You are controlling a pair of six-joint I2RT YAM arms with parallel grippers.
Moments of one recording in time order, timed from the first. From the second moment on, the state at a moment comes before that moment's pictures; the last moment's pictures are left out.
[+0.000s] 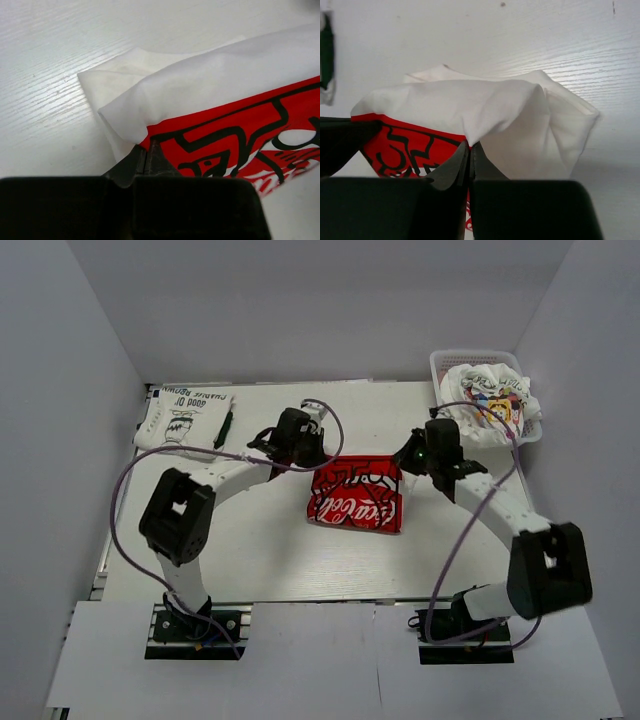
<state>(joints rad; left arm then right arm) -0.57 1.87 1.29 -0.10 0.10 -0.30 0.31 1.45 0.92 -0.11 -0.07 0.60</state>
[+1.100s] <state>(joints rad) -0.59 2.33 1.74 -0.11 0.21 -0.32 0.14 1.66 0.82 -0.03 0.00 0.73</state>
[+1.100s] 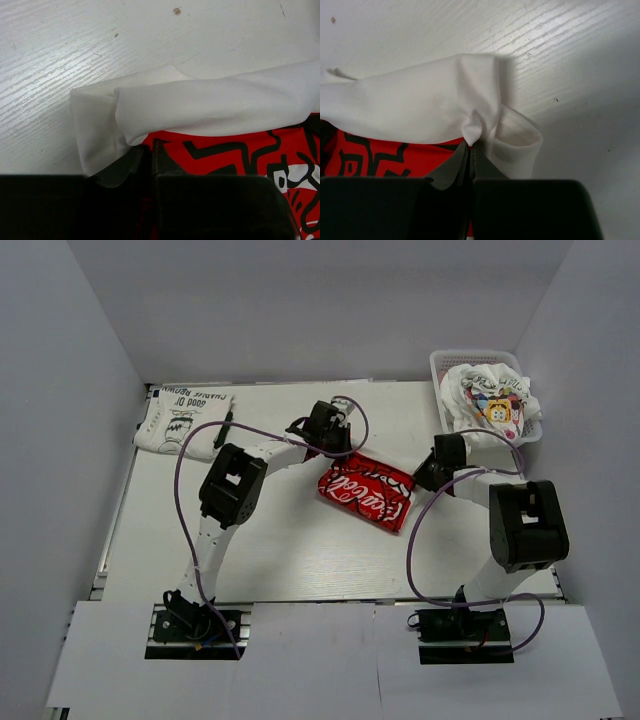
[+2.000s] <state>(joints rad) -0.58 1.76 1.01 0.02 0.04 -0.47 0.17 1.58 0.79 0.15 -0.26 0.37</state>
